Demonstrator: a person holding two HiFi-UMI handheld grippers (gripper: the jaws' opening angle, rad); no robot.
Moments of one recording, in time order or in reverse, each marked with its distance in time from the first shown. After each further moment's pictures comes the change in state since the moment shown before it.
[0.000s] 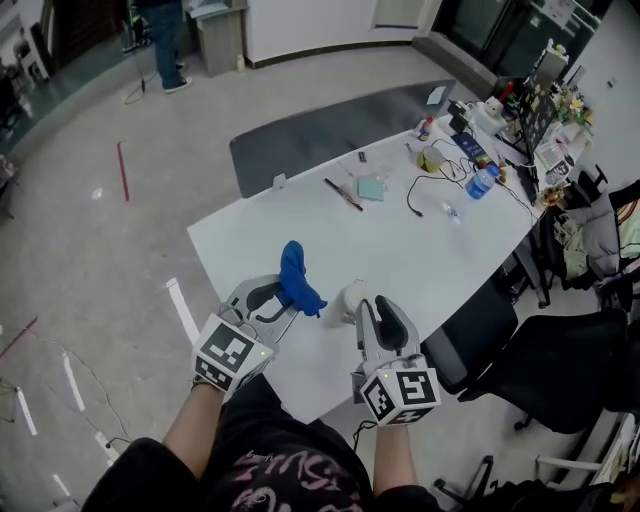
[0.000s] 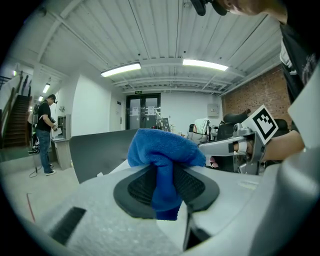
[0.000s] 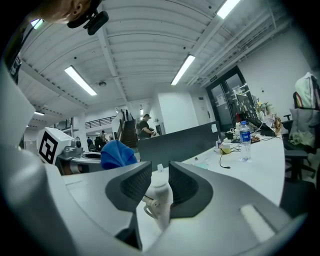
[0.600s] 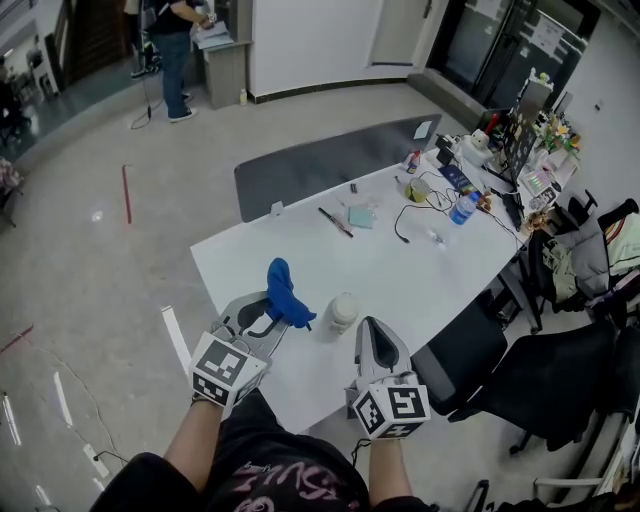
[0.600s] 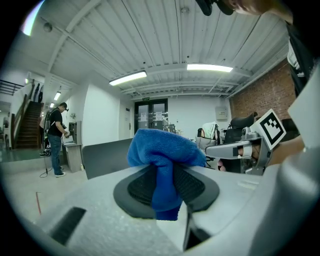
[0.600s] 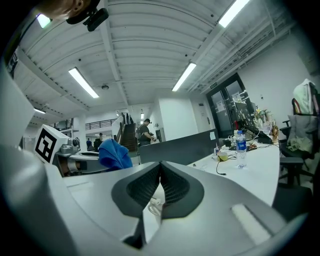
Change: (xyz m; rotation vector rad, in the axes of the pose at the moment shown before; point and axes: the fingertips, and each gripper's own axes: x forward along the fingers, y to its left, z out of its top) left arm -0.036 -0.021 0.029 -0.004 -0.062 0.111; right arm -0.043 0.010 0.022 -0.030 -0.059 -0.008
